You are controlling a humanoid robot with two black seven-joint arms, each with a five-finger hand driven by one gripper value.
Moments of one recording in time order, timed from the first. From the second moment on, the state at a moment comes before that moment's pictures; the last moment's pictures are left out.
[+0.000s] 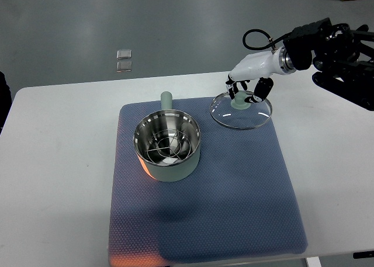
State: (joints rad) left arm -0.07 0.00 -0.04 -0.15 0.01 0.03 0.08; right arm 1.28 -0.44 0.10 0.93 -1.79 0.38 0.36
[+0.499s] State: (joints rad) left arm -0.07 0.00 -0.04 -0.15 0.01 0.03 0.08; right arm 1.20 -0.42 0.10 0.91 -1.79 0.38 0.35
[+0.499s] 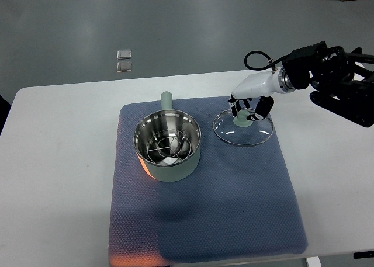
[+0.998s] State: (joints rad) left arm -0.07 0.00 -0.05 -0.15 0.01 0.03 0.08; right arm 1.21 -0.43 0.10 0.93 -1.79 0.41 0.35
